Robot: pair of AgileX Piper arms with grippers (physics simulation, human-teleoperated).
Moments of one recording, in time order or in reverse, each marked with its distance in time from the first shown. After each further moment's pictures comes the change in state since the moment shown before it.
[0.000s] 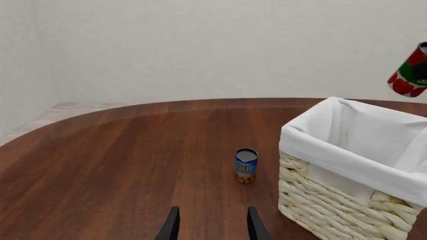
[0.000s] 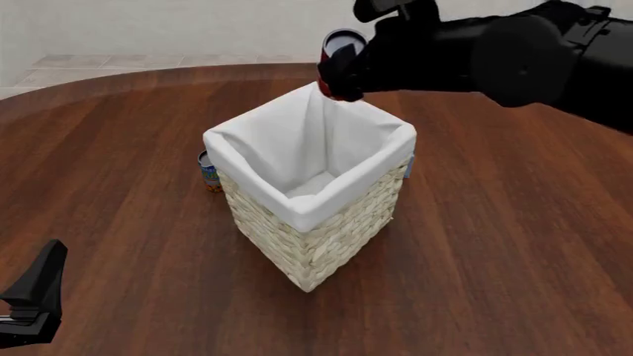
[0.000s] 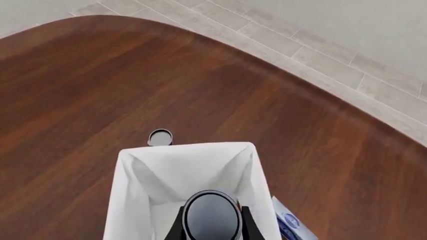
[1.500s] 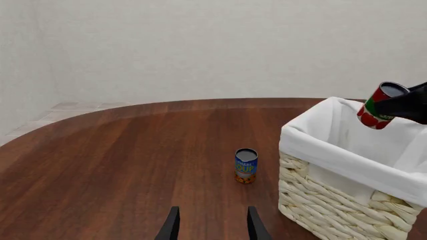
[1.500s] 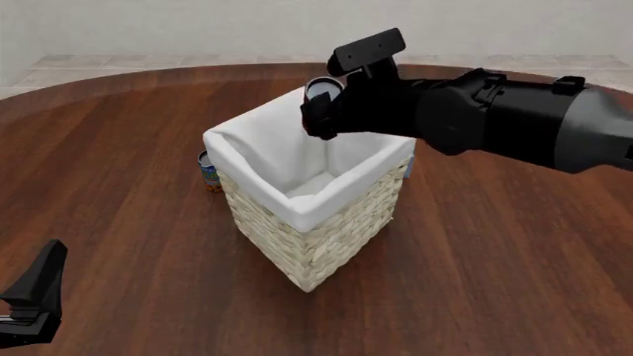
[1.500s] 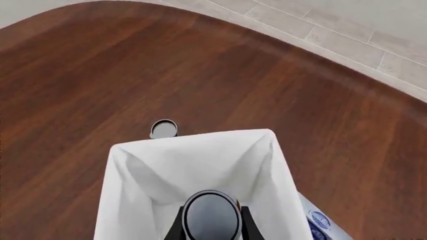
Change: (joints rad) left arm 0.000 0.000 0.000 0.000 0.000; right arm 0.015 0.135 0.094 -0.189 0.072
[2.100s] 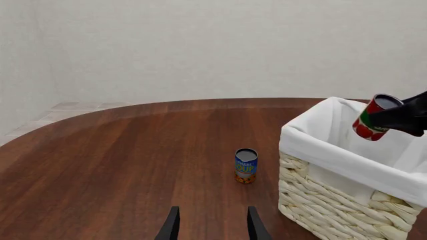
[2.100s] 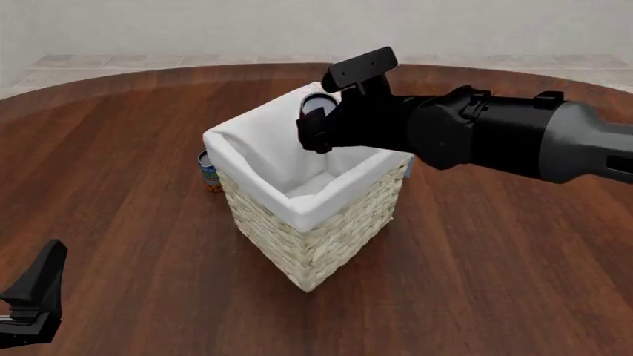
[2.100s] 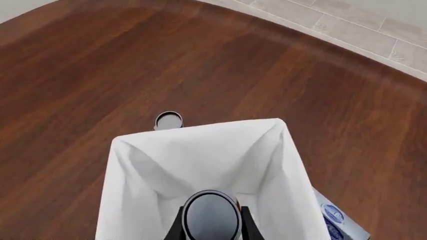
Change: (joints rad) left arm 0.000 0.000 0.000 0.000 0.000; right arm 0.015 0.022 0.038 -0.033 0.031
